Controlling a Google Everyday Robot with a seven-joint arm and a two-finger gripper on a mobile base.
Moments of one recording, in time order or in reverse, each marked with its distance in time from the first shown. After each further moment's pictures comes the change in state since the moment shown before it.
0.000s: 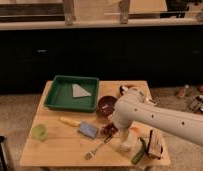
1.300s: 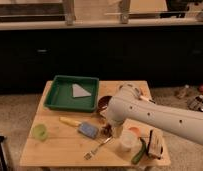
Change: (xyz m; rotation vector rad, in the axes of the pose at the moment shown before) arm -0.037 -0.031 -0.029 0.072 -0.015 -0.091
